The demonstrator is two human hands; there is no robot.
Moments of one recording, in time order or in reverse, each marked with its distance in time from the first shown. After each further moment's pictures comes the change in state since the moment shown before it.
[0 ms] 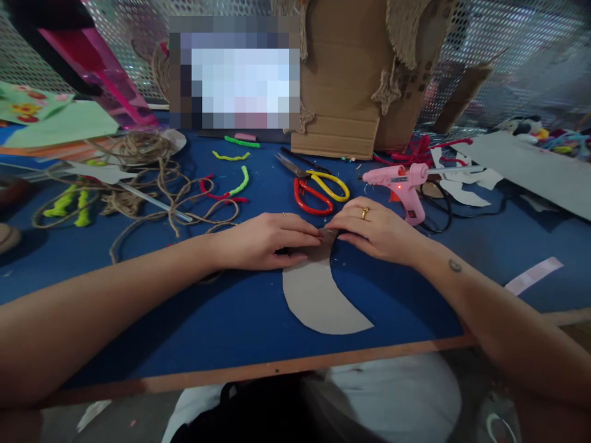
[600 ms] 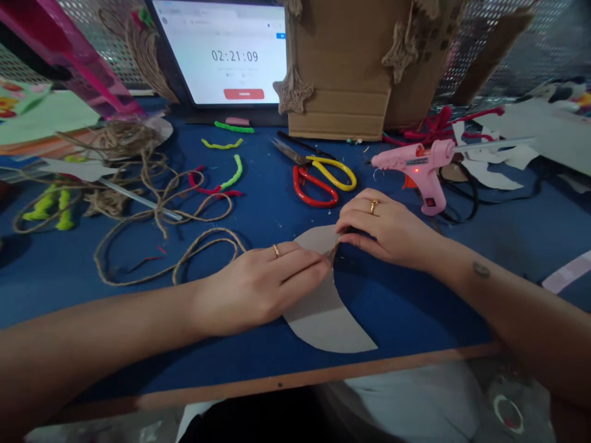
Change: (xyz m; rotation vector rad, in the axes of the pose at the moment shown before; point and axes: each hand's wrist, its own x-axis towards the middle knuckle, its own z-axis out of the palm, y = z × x) left_hand -0.005 0.053 0.006 0.346 0.066 -0.010; right_hand 0.002 -0.009 0.006 0.077 -0.004 0.084
